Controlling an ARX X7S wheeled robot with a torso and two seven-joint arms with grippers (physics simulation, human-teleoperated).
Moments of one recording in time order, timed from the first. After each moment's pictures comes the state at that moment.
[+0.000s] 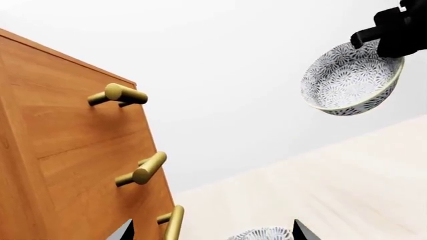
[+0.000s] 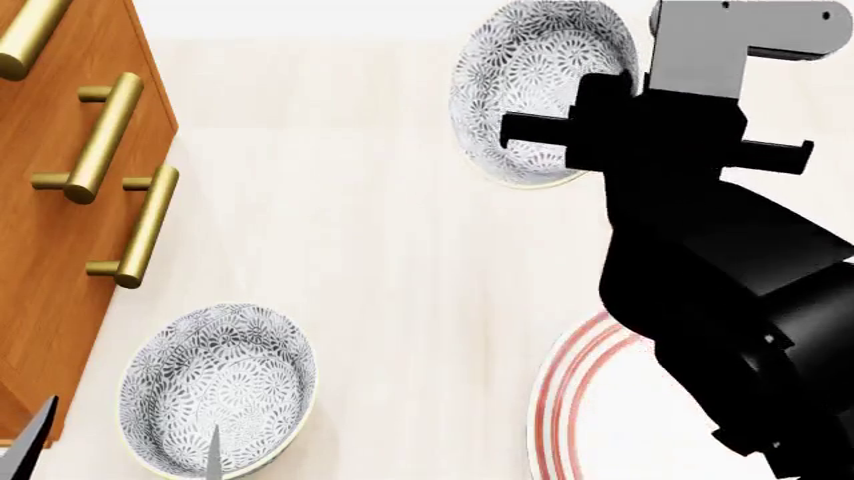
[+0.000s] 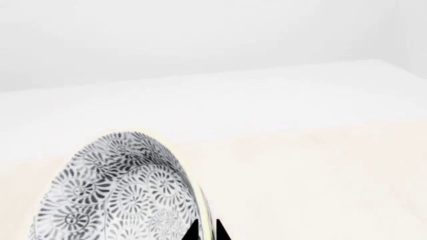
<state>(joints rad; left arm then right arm) 0.03 -0.34 0.43 0.23 0.20 0.25 -0.48 1.20 0.50 -0.65 0.22 1.10 0.58 0.67</state>
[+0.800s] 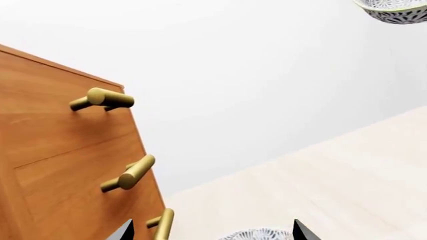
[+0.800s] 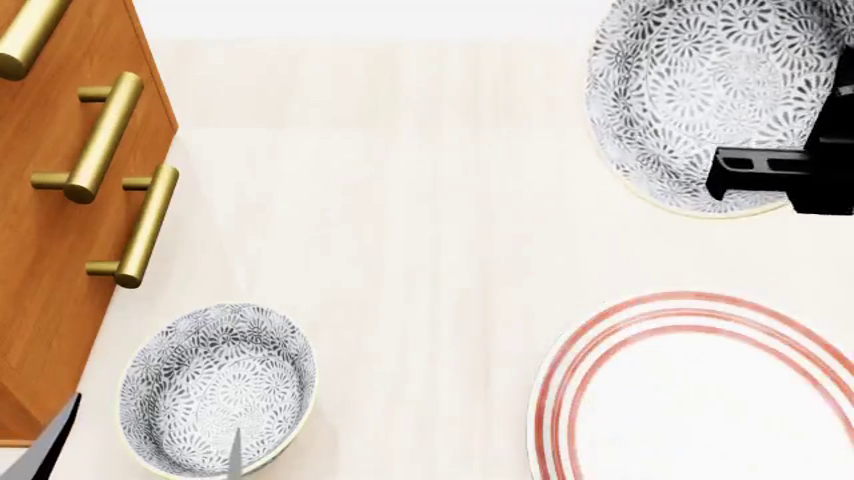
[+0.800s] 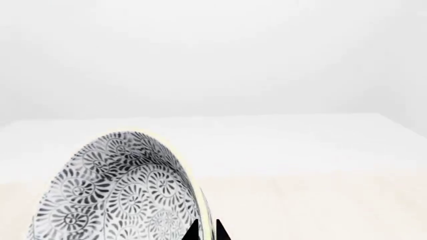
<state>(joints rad) 0.02 -0.34 0.46 0.25 0.22 0.20 -0.47 0.97 1.06 -0.40 -0.32 1.39 0.57 0.61</state>
